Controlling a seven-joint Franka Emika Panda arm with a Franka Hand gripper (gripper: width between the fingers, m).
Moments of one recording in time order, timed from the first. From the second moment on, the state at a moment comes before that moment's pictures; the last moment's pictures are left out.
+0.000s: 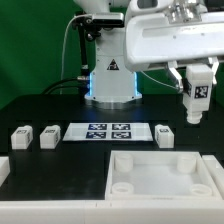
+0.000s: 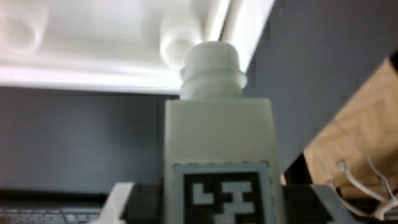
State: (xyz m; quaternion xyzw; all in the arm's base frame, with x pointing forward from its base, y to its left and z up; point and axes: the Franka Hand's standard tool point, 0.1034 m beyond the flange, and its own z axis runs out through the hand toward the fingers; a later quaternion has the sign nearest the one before) arm 0.554 0.110 0.166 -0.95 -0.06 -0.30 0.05
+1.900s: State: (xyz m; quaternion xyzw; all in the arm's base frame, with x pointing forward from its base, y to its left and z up) arm 0.603 0.099 0.077 -0.95 -0.12 -0.29 0.05
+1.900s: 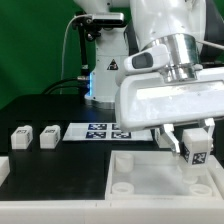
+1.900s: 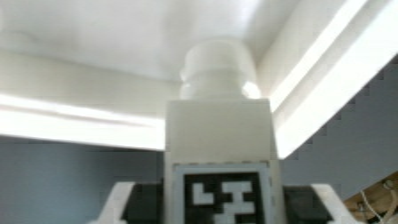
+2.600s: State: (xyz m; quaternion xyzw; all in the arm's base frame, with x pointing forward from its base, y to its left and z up) arm 0.611 0.105 0.090 -0.95 -0.12 -0.29 0.05
